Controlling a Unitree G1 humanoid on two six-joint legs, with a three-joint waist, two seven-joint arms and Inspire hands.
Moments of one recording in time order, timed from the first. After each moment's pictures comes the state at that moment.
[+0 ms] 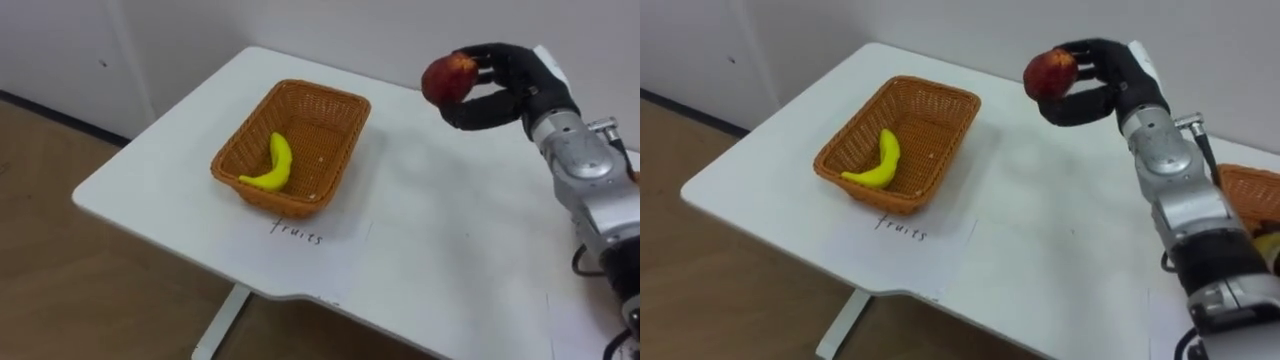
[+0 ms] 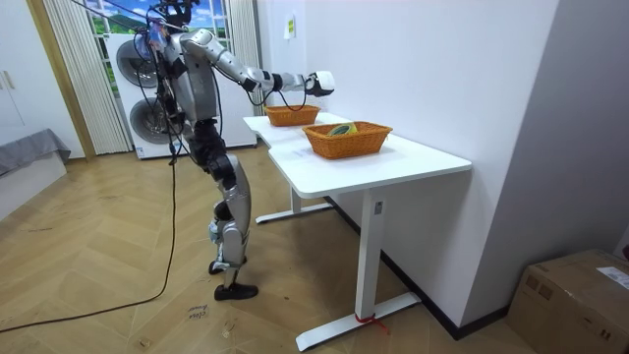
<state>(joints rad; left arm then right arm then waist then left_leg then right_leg) 0.28 0.32 -0.07 0.90 0.25 0.04 0.07 -0.57 -0.57 0.25 0.59 0.19 -0.04 -0.03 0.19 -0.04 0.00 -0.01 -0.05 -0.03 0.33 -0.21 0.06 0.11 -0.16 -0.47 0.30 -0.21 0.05</state>
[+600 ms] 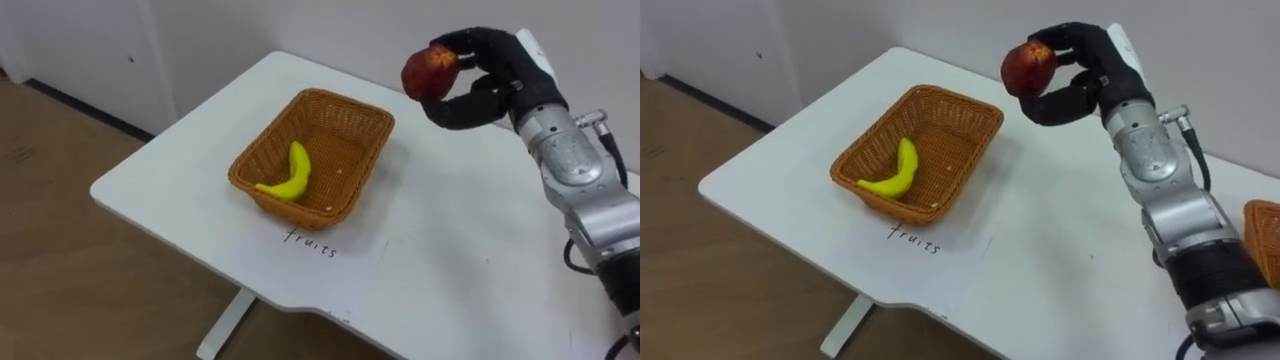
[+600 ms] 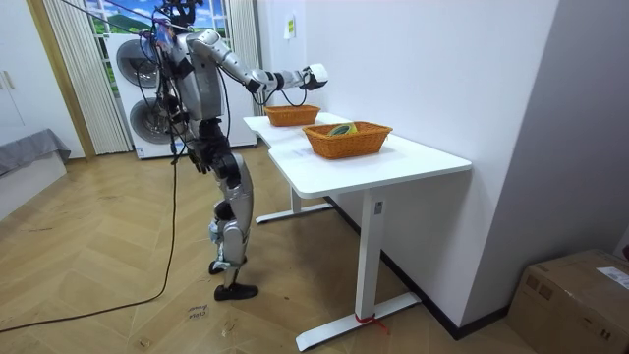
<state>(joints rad) 0.34 0.32 0.04 0.85 0.33 0.04 0.02 -0.50 -0.56 0.26 0.44 0.10 -0.04 -0.05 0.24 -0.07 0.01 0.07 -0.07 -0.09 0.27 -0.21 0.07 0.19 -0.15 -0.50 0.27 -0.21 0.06</state>
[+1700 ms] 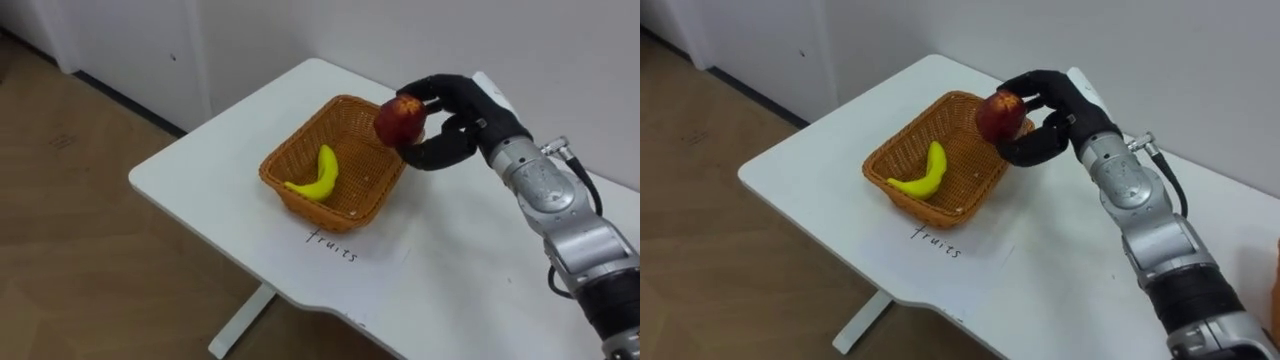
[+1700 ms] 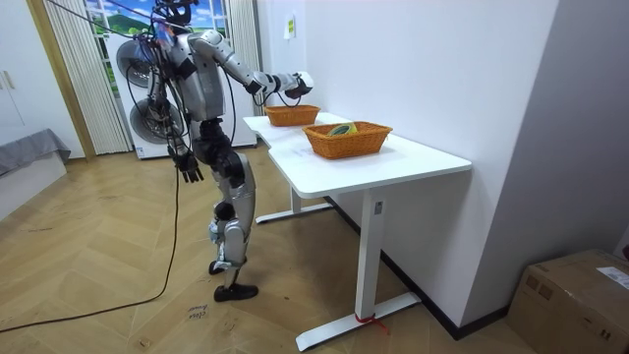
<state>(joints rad) 0.39 0.31 0.04 0.86 0.37 0.09 -0.06 -0.44 -0.50 0.26 0.44 -0.01 -0.02 0.06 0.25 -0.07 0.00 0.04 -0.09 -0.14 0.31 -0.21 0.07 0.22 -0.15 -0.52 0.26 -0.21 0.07</state>
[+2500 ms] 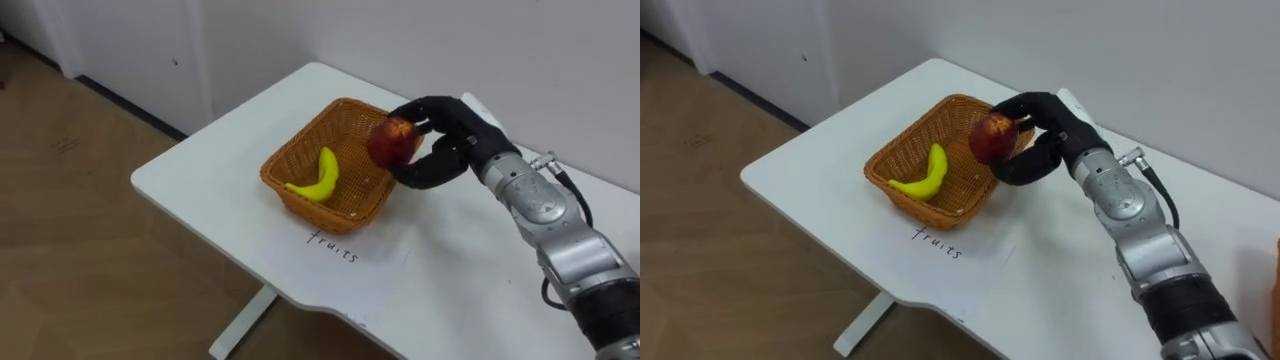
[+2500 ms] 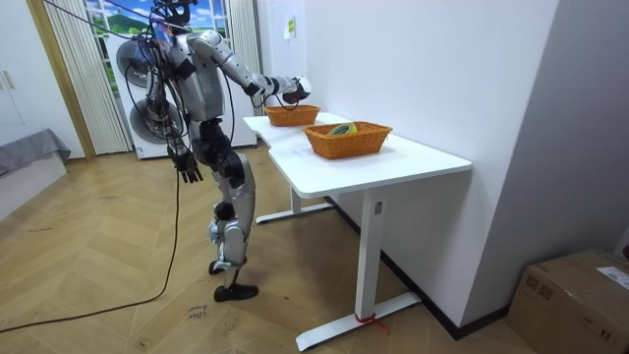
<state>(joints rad) 0.41 0.31 0.04 0.83 0.37 0.10 -0.08 -0.41 -0.48 0.26 0.44 -0.01 0.00 0.11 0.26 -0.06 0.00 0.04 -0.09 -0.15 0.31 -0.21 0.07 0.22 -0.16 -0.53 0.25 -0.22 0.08</state>
